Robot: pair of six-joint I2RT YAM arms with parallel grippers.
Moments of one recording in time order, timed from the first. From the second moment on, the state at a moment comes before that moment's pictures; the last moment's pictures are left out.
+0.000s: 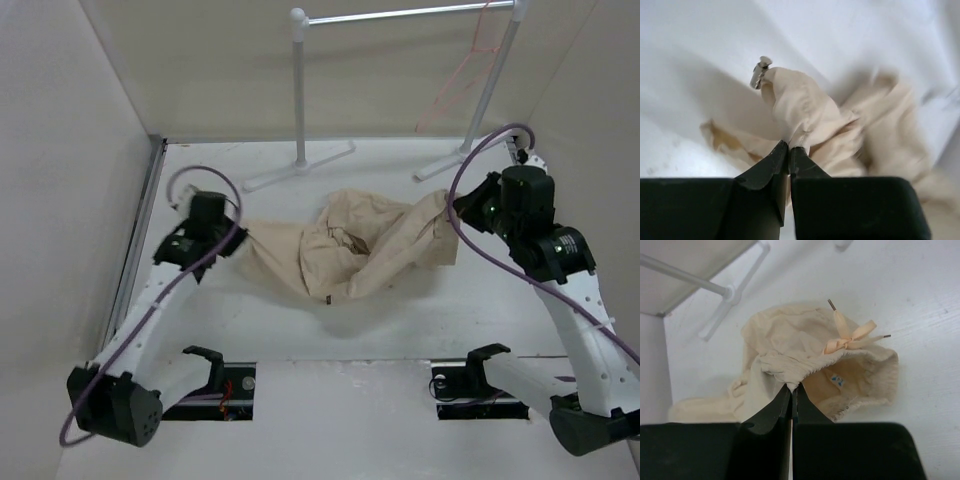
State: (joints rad) left arm -0.34 1.06 0.90 -0.67 -0.16 -1.03; right arm 0.28 0.98 1.28 -0.82 0.17 0.71
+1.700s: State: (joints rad) left arm 0.15 1.35 0.87 -0.63 -0.15 -1.02; right arm 0.38 0.50 0.69 -0.89 -0.03 0.80
